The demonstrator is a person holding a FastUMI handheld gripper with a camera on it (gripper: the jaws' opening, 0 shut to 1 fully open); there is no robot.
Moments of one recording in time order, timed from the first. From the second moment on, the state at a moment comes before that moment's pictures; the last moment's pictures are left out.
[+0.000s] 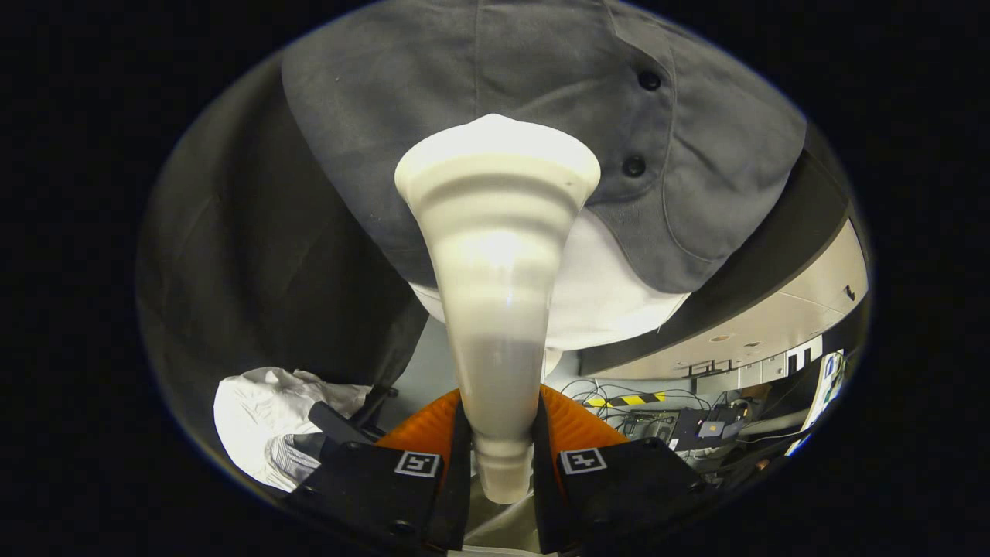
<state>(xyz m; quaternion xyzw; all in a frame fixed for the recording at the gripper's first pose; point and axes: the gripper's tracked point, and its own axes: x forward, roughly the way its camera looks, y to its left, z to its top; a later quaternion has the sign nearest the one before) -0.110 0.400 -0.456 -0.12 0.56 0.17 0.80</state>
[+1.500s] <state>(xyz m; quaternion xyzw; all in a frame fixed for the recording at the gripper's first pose) -0.044 0.315 -0.165 0.01 0.34 0.13 0.93</state>
